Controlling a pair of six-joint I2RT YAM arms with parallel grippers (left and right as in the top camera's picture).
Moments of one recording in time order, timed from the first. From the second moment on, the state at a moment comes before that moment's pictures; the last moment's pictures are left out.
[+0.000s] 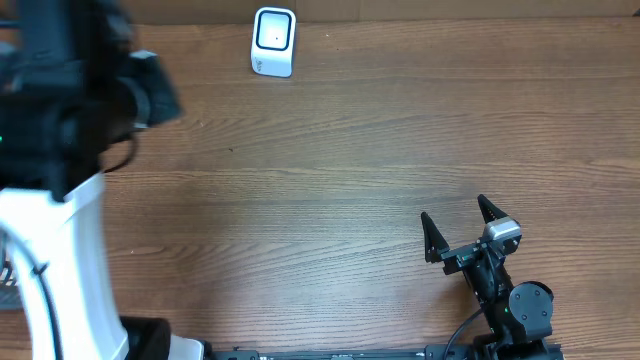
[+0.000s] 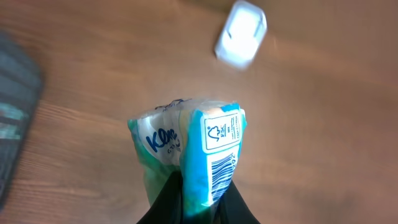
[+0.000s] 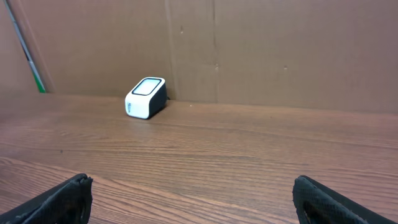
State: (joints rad) left arm -0.11 1.64 2.36 -1.64 -0.04 -0.40; right arm 0.17 0.01 0.02 -0.02 -0.14 0.07
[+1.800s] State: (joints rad) left arm -0.50 1.76 1.29 -0.75 -0.06 -0.41; right arm 0.17 0.01 0.02 -0.02 -0.14 0.07
